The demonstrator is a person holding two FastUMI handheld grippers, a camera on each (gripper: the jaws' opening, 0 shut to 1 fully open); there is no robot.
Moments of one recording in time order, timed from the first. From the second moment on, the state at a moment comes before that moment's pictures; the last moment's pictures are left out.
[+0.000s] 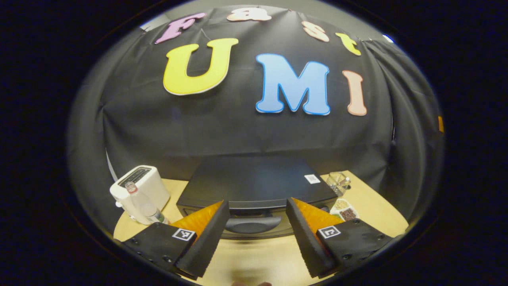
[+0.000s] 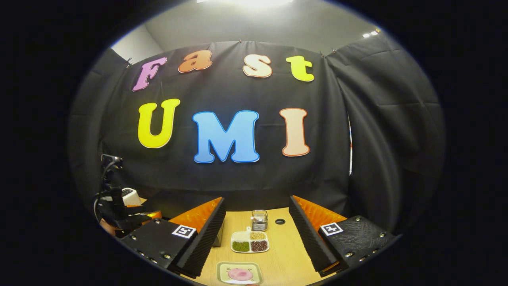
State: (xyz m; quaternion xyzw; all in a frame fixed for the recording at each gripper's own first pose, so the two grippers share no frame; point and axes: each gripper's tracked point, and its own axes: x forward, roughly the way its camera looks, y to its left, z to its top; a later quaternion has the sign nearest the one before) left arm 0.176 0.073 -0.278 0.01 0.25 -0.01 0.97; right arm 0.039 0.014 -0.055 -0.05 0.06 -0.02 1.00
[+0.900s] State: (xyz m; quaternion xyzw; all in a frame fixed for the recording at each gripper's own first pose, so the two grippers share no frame) left arm 0.172 0.080 -0.331 0.03 0.27 0.01 0.96; right arm 0.036 0.014 -0.060 -0.05 0.07 -0.03 1.00
